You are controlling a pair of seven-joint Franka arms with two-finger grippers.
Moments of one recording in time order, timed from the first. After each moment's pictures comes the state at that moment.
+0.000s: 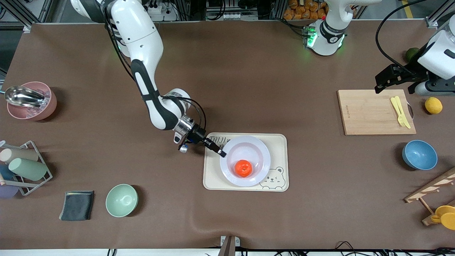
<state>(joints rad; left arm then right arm) -0.08 -0.02 -0.04 -1.55 -0.01 1.56 -0.11 0.71 0.78 -0.11 -1.72 2.52 2.48 -0.96</state>
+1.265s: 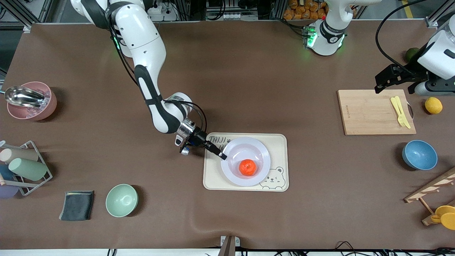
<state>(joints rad) -0.08 -0.02 -0.04 -1.55 -0.01 1.56 -0.11 0.70 0.82 -0.11 -1.68 2.52 2.49 -0.97</state>
